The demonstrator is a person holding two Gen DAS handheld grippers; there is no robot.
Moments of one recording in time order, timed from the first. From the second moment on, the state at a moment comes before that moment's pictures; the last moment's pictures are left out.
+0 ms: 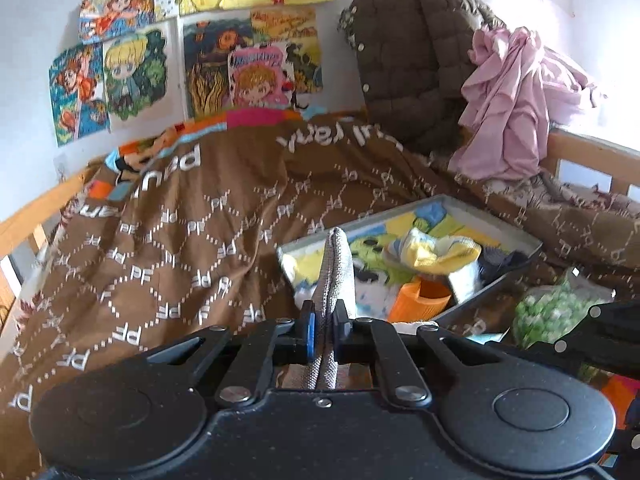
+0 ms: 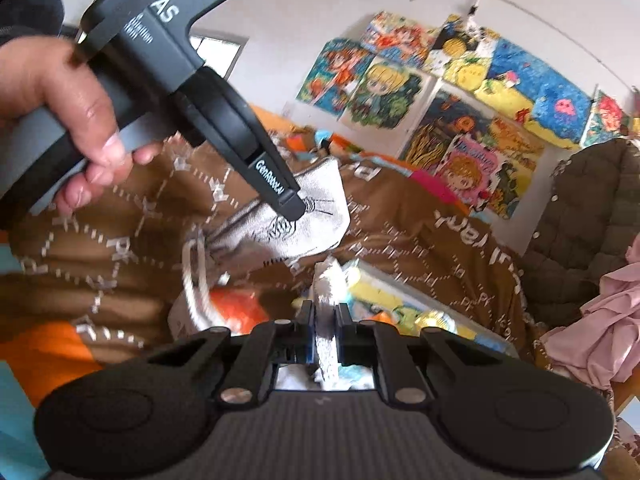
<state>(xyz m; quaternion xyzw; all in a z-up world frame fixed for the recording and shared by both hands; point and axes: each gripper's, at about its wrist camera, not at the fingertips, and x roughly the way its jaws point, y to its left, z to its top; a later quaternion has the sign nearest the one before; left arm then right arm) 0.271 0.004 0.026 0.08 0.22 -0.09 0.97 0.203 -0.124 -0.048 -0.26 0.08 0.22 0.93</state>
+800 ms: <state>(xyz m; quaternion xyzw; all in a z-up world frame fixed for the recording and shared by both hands) 0.374 -0.102 0.108 0.01 0.10 -0.14 0.99 0.298 -0.265 0.011 -0.08 0.07 0.08 0.99</state>
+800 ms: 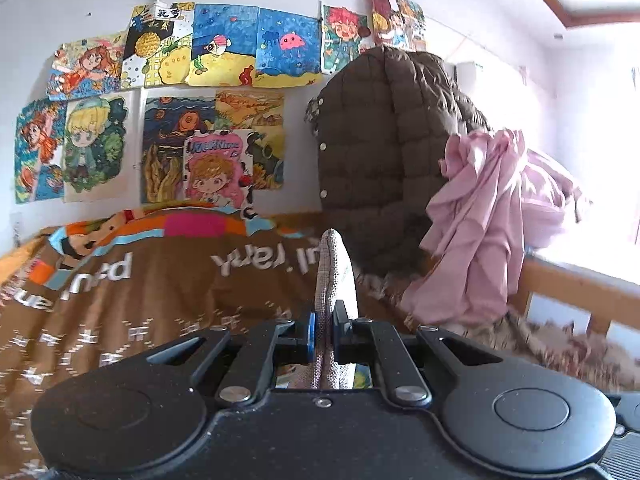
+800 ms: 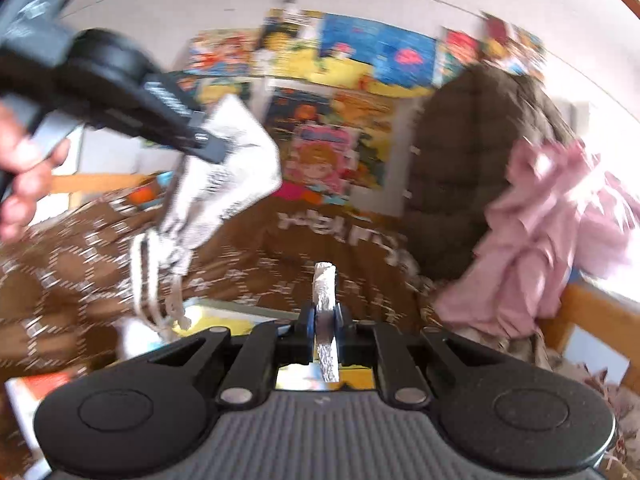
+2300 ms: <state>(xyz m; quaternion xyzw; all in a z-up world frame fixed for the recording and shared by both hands) 0.474 -0.124 -0.030 -0.14 0.25 -0.06 0.96 0.406 -0.336 -0.032 0.06 0.22 0.06 0.97</state>
